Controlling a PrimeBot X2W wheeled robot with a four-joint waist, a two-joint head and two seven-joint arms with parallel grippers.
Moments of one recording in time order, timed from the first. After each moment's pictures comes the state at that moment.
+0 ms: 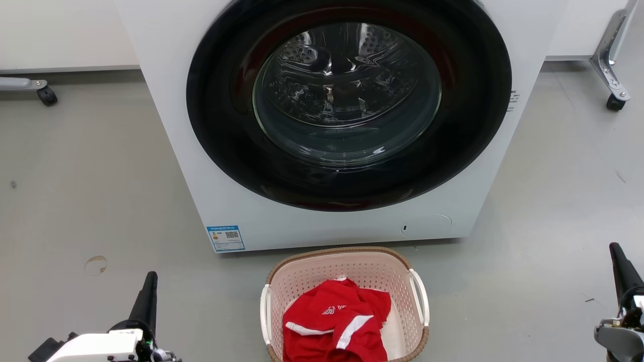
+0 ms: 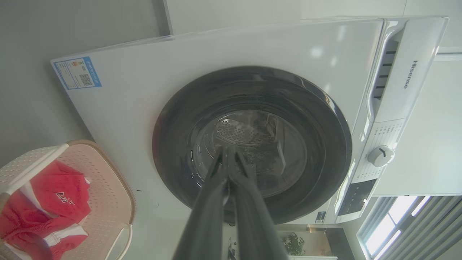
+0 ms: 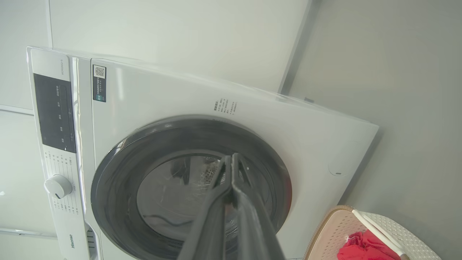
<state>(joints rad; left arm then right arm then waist) -0.03 0.11 -0.02 0.25 -1.63 -0.09 0.05 -0.04 -0.03 -0.11 0.28 1.55 0.13 0.10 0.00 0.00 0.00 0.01</state>
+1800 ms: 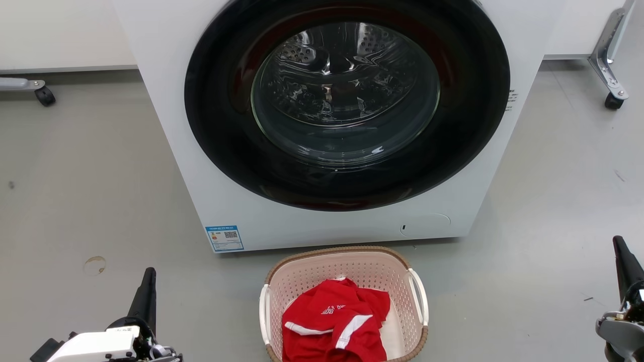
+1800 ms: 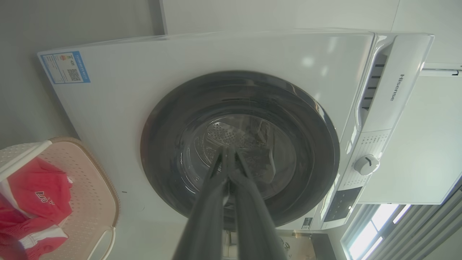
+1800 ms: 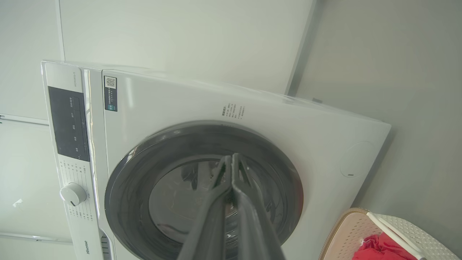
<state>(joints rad) -0.05 0.06 0.05 0.26 -1.65 -0.12 0.08 -0.06 -0.03 -0.13 0.27 1.60 0.13 0.11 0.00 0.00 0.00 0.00</state>
